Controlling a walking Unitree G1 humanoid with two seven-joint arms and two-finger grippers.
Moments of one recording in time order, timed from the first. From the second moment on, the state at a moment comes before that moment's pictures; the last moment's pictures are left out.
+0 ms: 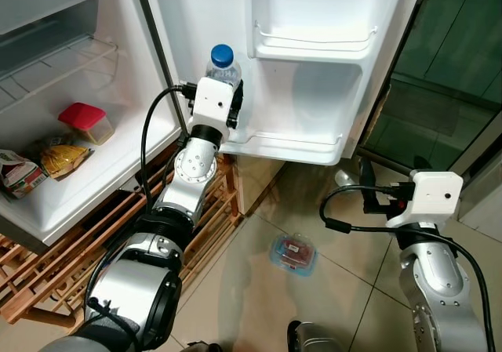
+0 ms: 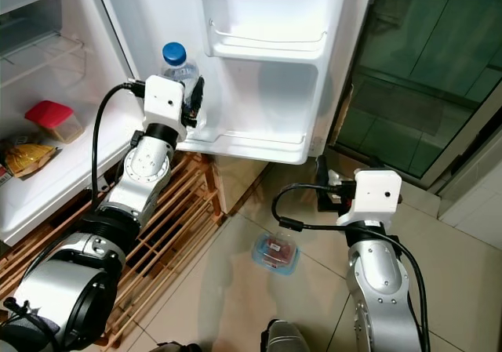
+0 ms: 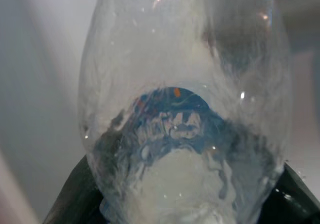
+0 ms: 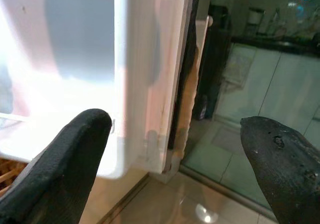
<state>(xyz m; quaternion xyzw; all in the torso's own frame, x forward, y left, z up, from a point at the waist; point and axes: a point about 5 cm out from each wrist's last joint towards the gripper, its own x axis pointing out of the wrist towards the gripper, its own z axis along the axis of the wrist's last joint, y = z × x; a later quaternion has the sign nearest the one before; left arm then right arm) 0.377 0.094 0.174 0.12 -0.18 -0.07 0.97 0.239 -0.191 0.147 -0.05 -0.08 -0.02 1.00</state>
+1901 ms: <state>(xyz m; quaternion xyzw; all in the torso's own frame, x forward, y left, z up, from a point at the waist) 0.366 0.065 0.219 0.01 -0.19 -0.22 0.96 0.252 -0.194 0.149 -0.04 -0.07 -0.03 1.00</state>
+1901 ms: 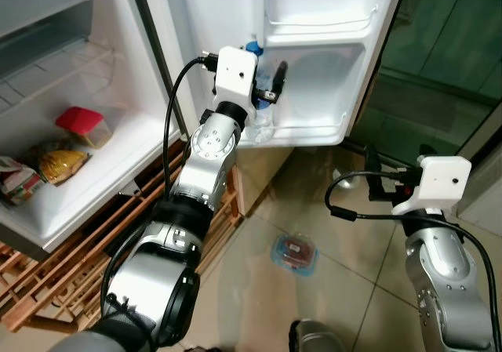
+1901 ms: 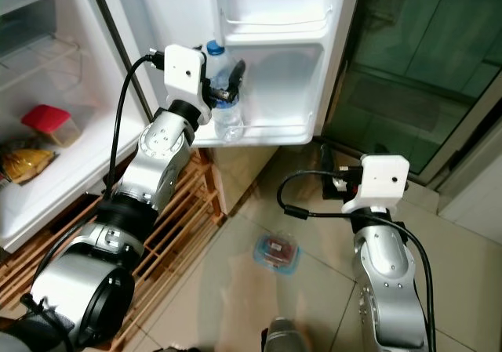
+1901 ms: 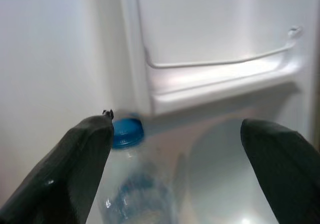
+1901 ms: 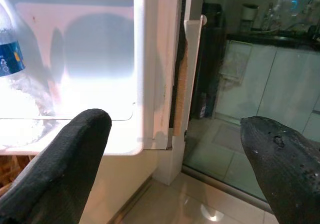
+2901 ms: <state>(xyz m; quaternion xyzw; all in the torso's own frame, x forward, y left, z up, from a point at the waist) 0.309 0.133 0.138 -0.02 -0.02 -0.10 0.99 0.268 -0.215 0.151 -0.06 -0.07 -0.07 0.99</state>
